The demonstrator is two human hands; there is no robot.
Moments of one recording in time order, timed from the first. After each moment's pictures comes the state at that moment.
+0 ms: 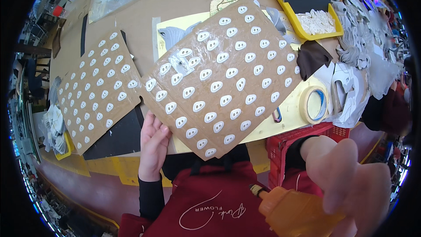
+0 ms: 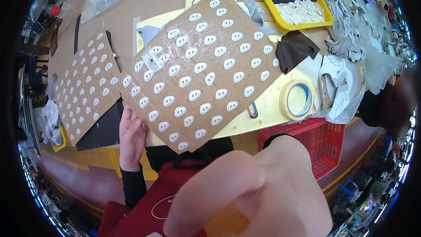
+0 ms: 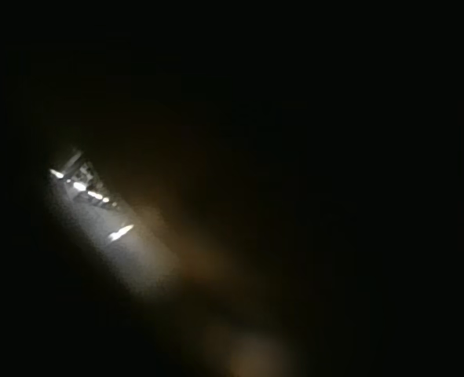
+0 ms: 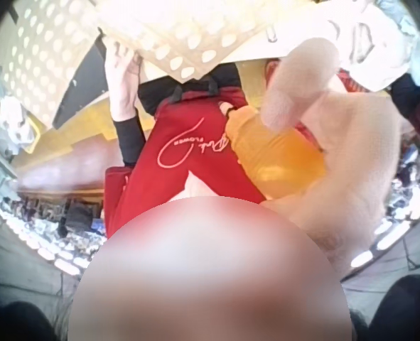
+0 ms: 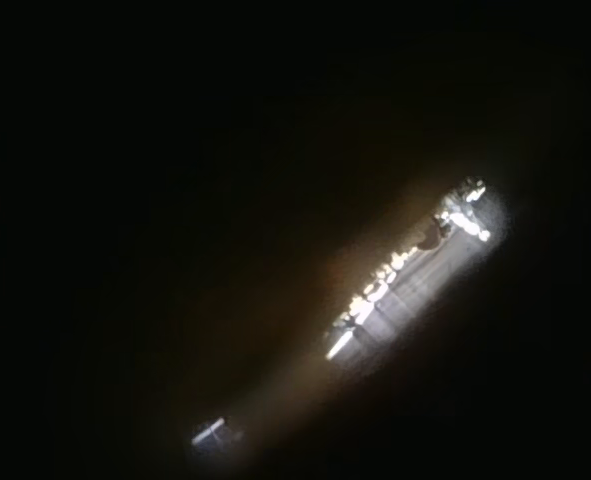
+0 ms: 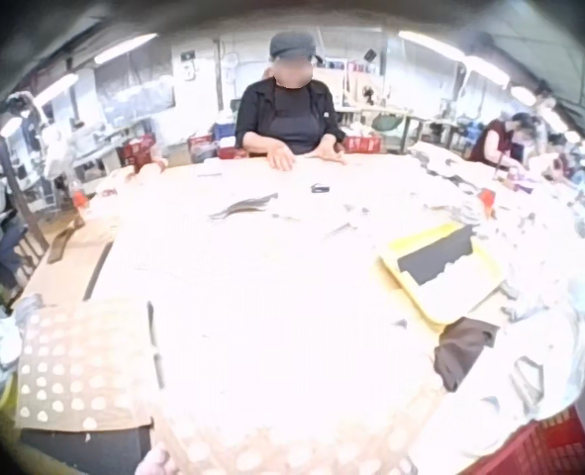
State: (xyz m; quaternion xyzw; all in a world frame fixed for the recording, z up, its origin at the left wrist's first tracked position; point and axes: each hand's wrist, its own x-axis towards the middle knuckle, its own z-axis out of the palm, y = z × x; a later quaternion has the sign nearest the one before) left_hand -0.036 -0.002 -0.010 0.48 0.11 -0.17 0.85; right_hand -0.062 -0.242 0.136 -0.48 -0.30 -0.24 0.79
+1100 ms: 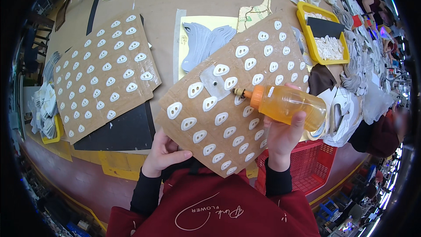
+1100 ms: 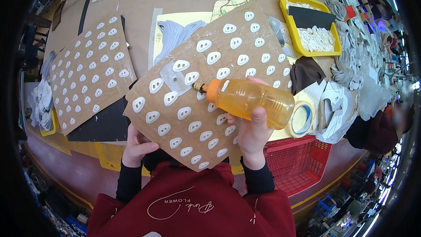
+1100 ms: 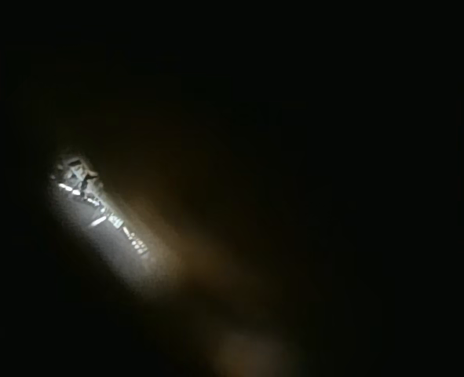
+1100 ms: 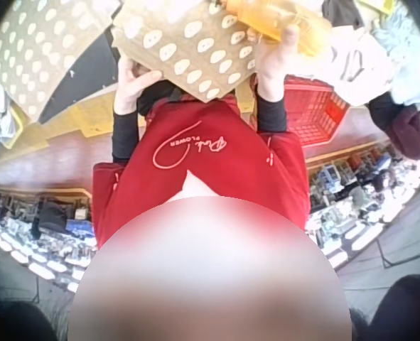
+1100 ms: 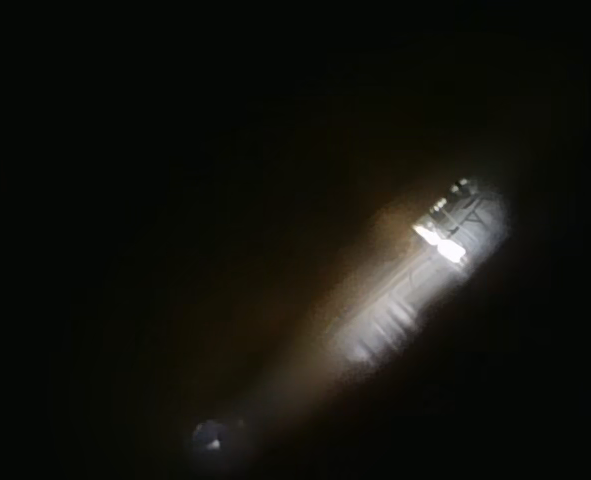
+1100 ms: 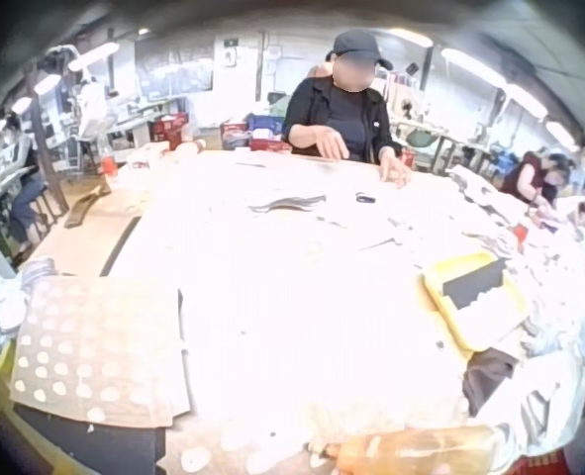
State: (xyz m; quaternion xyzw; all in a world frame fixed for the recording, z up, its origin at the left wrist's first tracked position) left_hand -0.048 0.023 -0.027 0.44 -0.02 -0.25 0.86; right_hand -0.025 -0.224 0.017 -0.61 0.12 -0.16 0.76
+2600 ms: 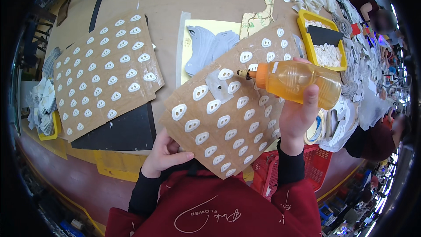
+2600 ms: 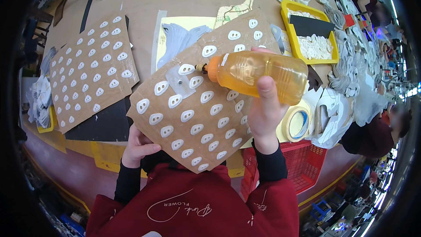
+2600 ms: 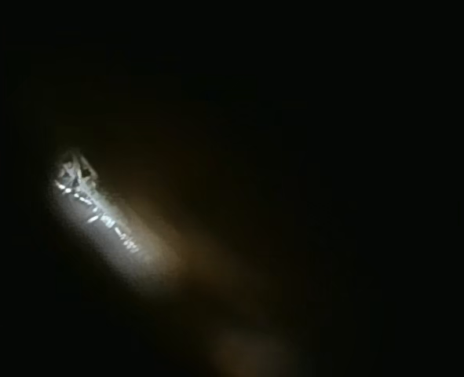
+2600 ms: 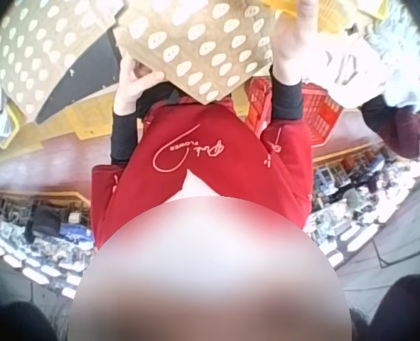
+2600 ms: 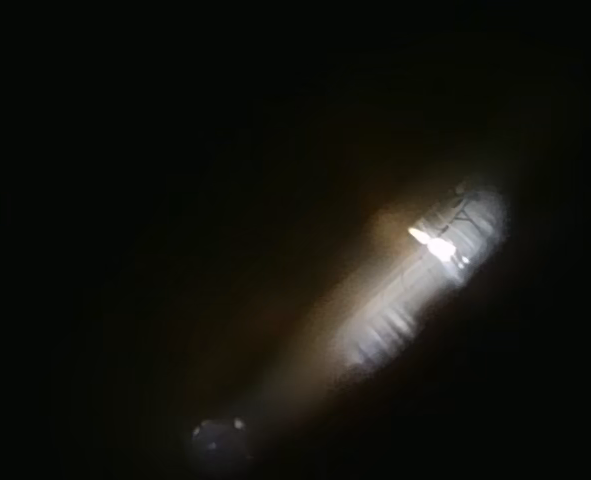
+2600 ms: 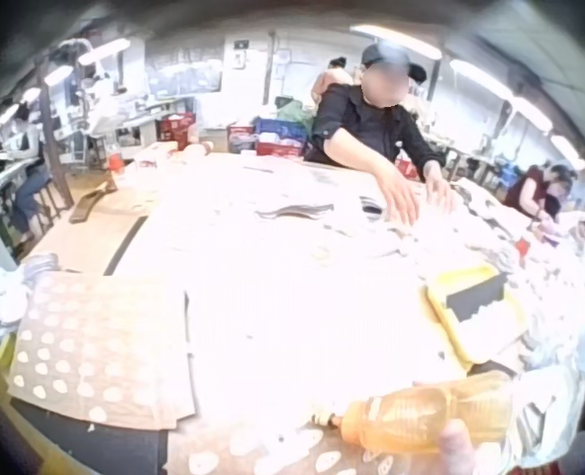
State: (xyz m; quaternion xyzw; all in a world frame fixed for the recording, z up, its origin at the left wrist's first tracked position) left_hand -0.047 0.026 -0.026 0.45 -0.02 -0.28 0.85; right_hand 0.024 -0.237 0.037 -0.67 0.00 -0.21 0.71
